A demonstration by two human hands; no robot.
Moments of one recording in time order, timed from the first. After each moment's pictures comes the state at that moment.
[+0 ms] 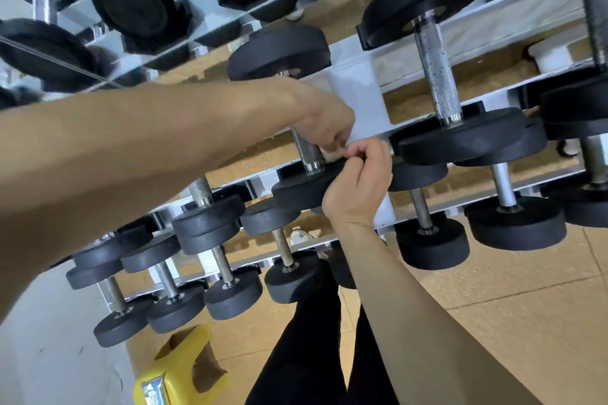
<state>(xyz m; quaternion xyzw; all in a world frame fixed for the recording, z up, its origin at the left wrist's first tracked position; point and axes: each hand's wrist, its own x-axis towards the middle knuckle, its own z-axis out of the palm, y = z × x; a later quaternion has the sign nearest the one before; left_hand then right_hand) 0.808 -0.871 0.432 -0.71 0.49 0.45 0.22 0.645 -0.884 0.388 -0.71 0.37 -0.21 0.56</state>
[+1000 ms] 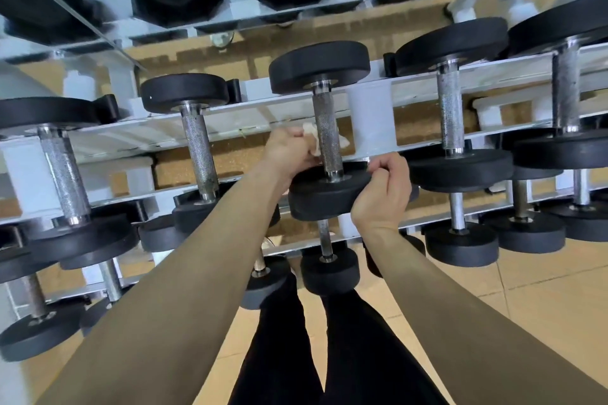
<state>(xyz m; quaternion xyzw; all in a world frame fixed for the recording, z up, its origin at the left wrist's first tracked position) 0.744 -0.767 0.398 -0.64 -0.25 0.36 -0.63 0.646 -0.886 0.391 -0.78 0.36 -0.13 0.49</state>
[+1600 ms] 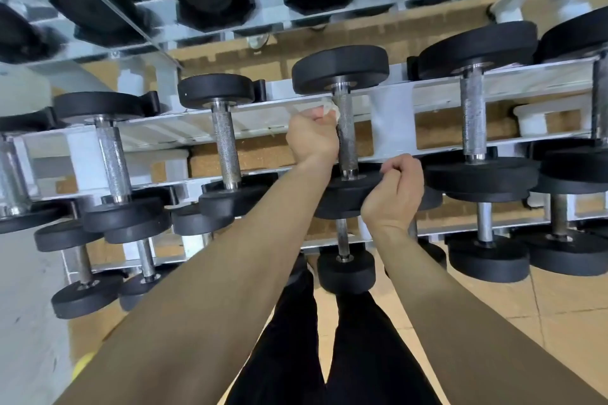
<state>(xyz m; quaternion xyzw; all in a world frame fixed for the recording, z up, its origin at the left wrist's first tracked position) 0.748 -0.803 0.411 -0.74 -0.36 0.15 -0.55 0.644 -0.891 0.386 -0.80 0.33 -0.13 0.48</state>
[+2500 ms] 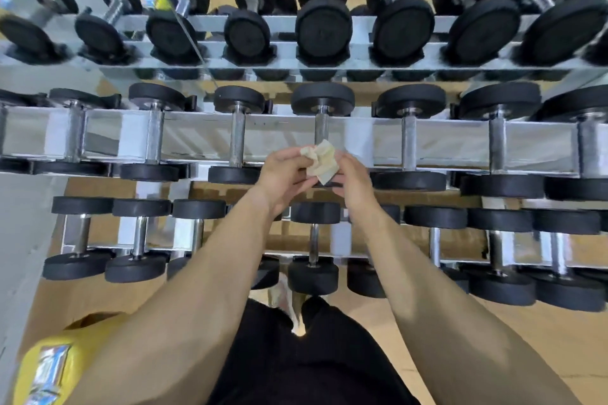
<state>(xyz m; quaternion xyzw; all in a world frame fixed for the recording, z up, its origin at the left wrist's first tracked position) 0.619 -0.779 0.529 -0.53 -0.27 0.23 -0.77 0.613 -0.916 0.509 -0.68 0.22 0.20 0.67</state>
